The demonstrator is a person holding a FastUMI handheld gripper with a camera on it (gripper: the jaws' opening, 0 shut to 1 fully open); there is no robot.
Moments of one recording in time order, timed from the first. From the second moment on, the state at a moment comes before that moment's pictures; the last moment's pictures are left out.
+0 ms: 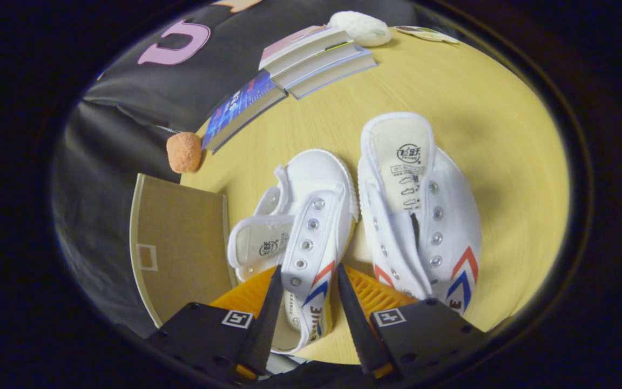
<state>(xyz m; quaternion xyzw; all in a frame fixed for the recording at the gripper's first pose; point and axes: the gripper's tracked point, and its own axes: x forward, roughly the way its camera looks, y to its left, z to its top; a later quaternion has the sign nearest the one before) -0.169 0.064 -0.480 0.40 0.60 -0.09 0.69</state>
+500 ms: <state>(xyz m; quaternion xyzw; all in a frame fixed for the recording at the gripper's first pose) -0.177 0.066 -0.491 0.37 0.63 -0.10 0.67</state>
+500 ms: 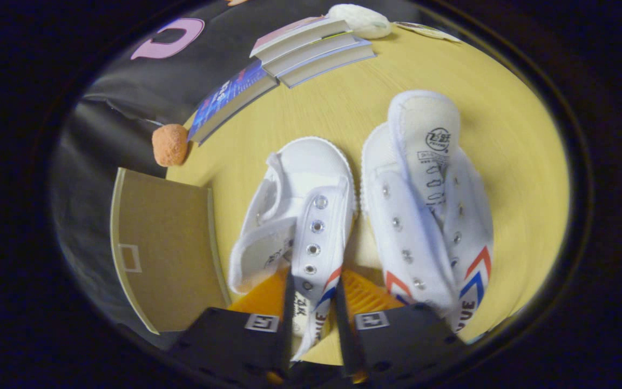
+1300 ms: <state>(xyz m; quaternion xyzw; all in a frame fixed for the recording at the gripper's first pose) -0.152 0.083 -0.446 0.43 0.59 -0.10 0.68</state>
